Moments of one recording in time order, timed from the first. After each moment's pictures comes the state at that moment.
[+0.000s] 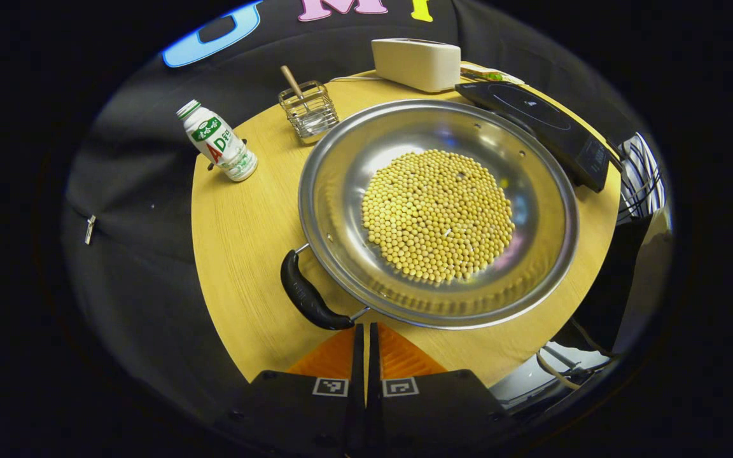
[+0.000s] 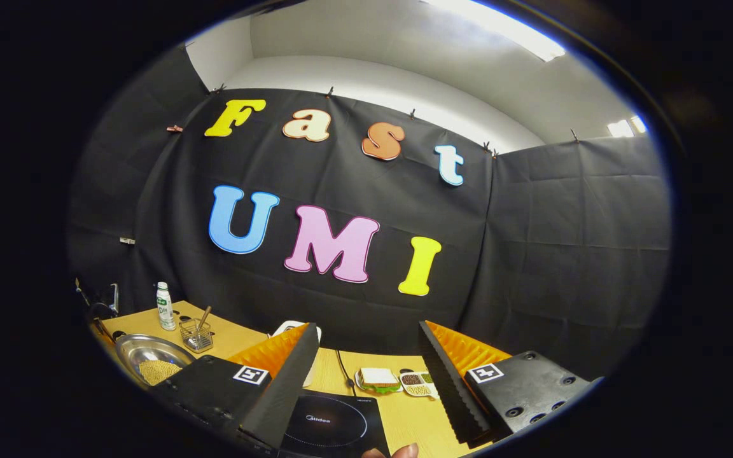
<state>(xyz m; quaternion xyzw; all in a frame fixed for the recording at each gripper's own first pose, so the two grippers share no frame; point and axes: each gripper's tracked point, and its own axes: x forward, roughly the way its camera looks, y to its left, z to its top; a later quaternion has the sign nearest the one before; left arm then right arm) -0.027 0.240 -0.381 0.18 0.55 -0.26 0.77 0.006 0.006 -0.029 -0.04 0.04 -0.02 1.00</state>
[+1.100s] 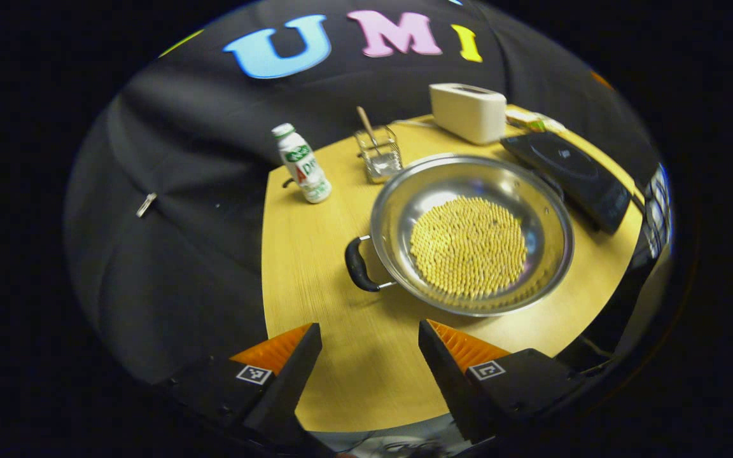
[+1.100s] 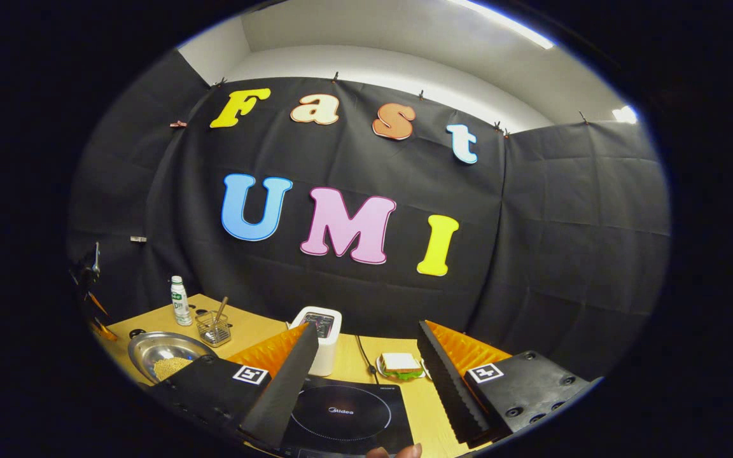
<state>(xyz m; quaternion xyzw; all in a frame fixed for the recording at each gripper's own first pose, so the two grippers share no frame) -0.033 0.268 -0.306 0.07 0.44 -0.12 0.88 0.009 0.044 -0.061 -0.01 0.09 0.02 1.00</state>
